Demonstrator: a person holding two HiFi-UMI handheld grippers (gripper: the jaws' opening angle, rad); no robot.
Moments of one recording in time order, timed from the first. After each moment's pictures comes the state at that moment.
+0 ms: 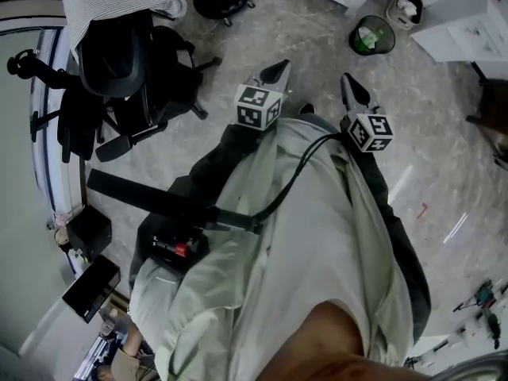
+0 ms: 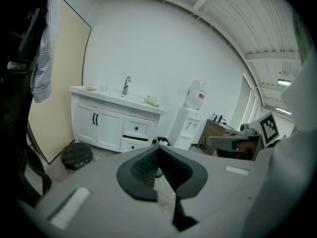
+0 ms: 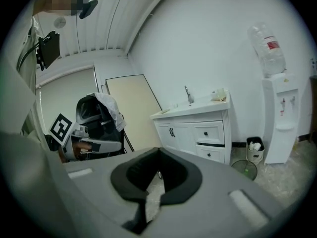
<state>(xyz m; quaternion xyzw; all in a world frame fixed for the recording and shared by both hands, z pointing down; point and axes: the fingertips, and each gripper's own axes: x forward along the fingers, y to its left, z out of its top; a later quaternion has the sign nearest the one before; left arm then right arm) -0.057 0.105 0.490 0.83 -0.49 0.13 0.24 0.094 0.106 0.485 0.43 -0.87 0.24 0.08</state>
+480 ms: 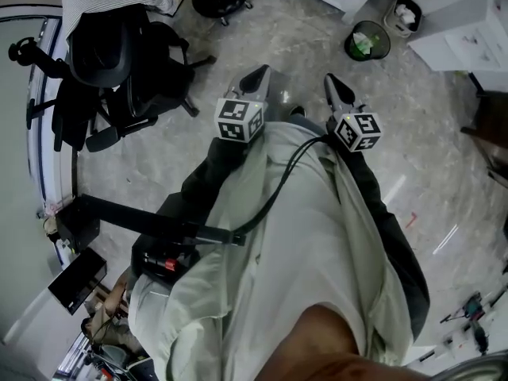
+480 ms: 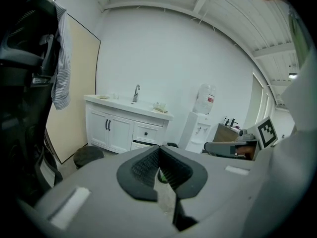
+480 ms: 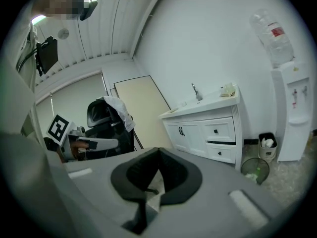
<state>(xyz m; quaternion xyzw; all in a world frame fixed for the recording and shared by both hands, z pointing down) -0.064 0.130 0.467 0.79 -0.56 0.11 0.22 0.093 0.111 0.486 0.37 -0.89 0.25 0.06</state>
